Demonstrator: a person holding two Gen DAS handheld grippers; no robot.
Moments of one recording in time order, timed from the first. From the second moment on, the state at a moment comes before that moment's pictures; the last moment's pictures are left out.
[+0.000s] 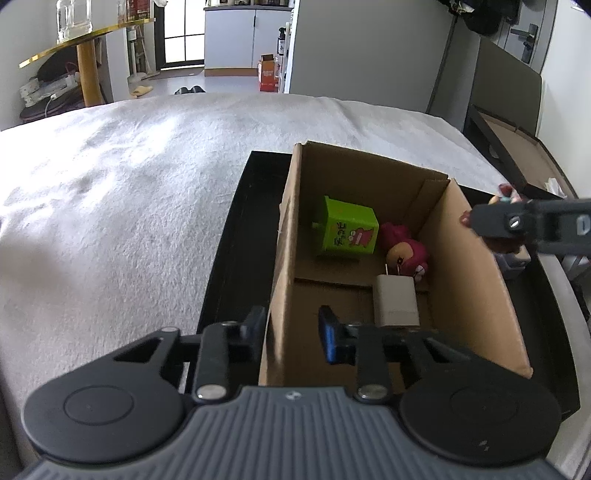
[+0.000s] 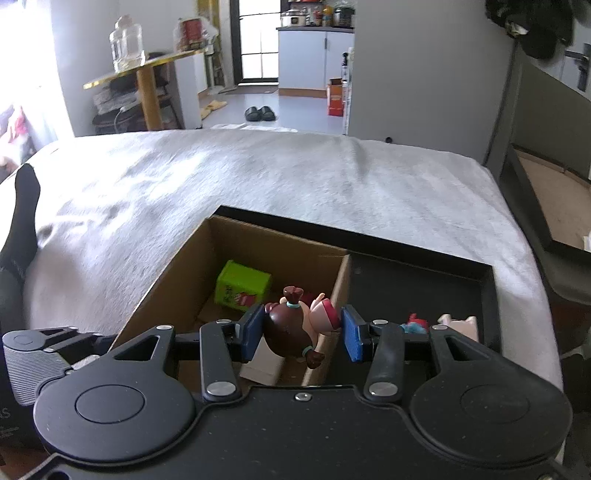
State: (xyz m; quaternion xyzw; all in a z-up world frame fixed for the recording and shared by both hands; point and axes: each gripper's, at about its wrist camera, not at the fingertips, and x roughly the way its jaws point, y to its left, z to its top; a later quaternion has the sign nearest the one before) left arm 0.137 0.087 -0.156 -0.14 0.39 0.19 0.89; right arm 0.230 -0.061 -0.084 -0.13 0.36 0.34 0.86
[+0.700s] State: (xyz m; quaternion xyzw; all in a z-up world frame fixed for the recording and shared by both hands) left arm 0.135 0.097 -0.156 -0.15 0.39 0.19 0.89; right arm 0.228 -0.017 -0.098 -0.13 0.38 0.38 0.83
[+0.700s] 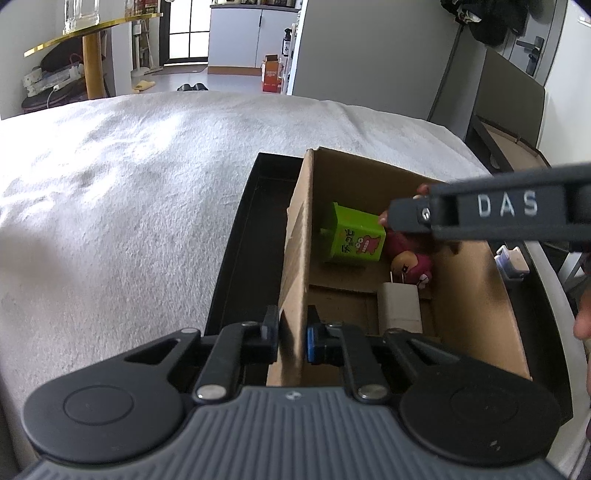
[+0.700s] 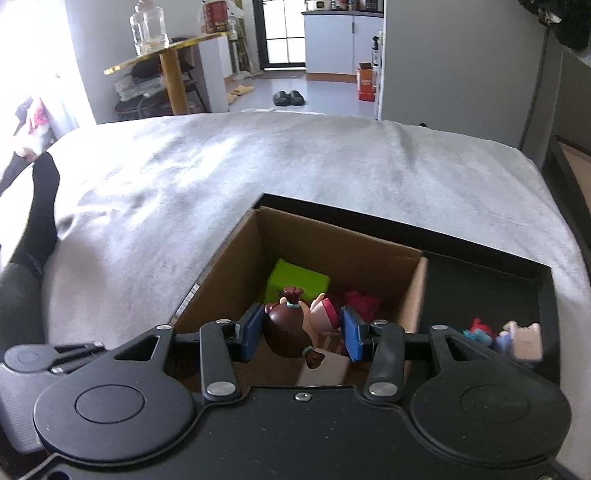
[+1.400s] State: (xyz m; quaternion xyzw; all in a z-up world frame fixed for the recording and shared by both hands) left arm 0.136 0.092 -0.151 -0.14 0.39 0.20 0.89; right arm 0.236 -0.068 -0.092 -0.10 0.39 0.34 0.85
